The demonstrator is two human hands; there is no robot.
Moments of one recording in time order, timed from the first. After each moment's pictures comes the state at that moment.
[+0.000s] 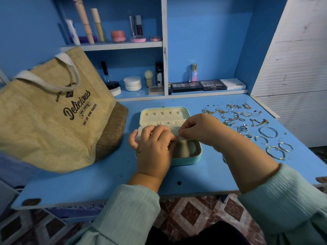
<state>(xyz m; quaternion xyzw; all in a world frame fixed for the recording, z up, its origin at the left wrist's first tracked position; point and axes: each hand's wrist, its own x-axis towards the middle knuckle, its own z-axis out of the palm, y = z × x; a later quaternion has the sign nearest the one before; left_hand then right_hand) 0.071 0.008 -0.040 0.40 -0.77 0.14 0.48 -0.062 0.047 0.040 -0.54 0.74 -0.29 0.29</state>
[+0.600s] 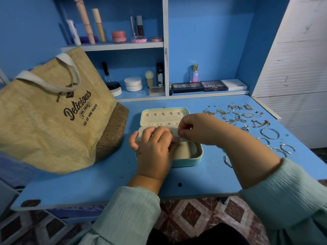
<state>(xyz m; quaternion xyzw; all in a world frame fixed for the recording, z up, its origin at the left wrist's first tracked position) 0.073 0.006 -0.043 0.39 -0.77 0.15 0.48 -0.064 0.042 0.050 -0.66 0.70 -0.15 0.21</state>
